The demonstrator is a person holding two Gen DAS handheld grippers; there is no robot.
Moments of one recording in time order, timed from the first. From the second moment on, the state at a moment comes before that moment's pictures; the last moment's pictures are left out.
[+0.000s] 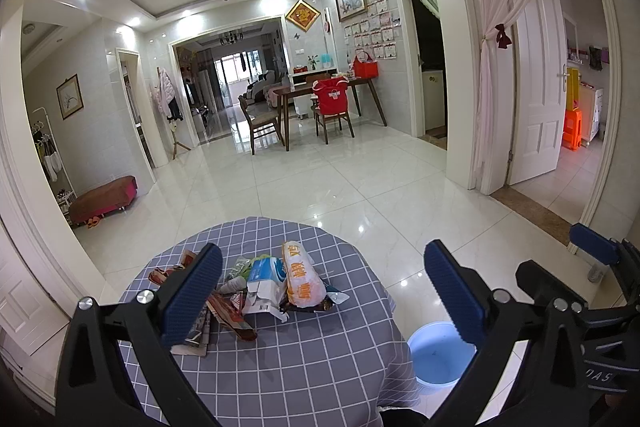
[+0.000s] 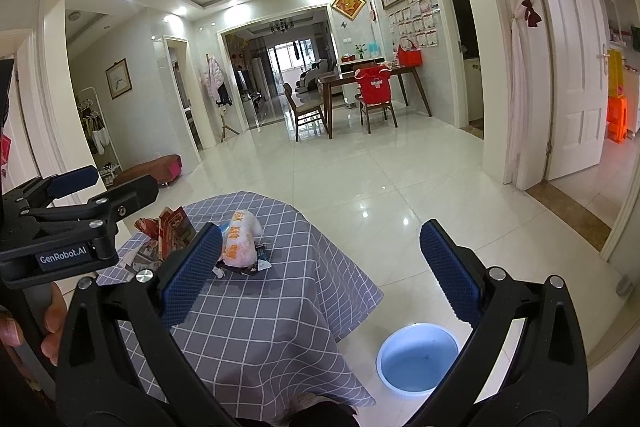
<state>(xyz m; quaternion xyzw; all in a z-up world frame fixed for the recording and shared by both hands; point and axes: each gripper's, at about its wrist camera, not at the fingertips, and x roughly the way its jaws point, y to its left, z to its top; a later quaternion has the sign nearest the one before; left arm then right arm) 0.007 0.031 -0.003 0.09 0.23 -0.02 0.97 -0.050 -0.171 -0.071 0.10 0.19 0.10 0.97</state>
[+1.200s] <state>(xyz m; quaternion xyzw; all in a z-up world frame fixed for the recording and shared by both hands) 0.007 0.031 -0.002 0.09 0.23 -0.02 0.97 -0.045 -0.174 -0.064 0.10 0.20 0.12 0.97</state>
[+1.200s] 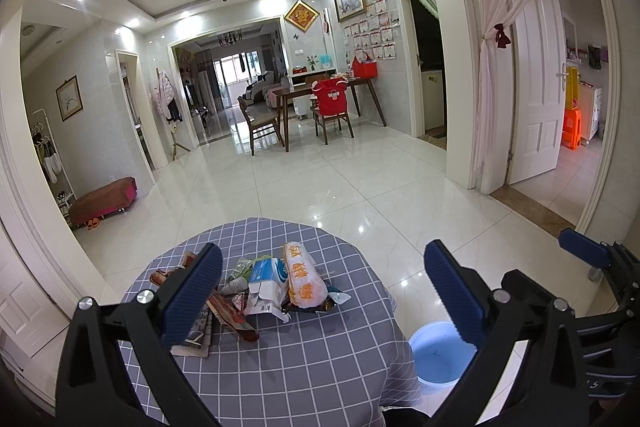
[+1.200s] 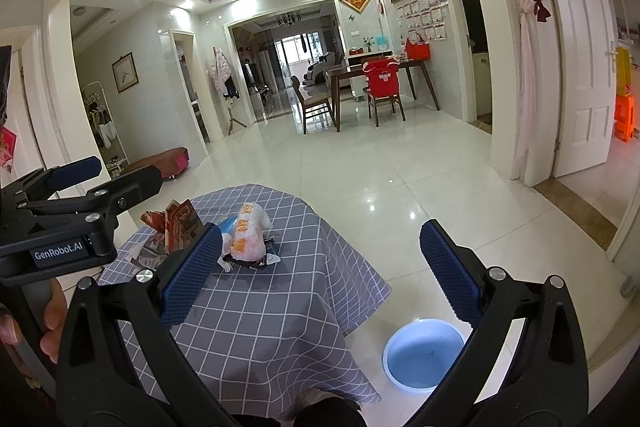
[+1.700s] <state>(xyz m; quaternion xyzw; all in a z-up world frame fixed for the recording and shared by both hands) 0.009 0.034 -0.004 0.09 0.23 -0.02 0.97 -0.042 -0.168 -0.065 0.10 0.21 0.12 0.97</state>
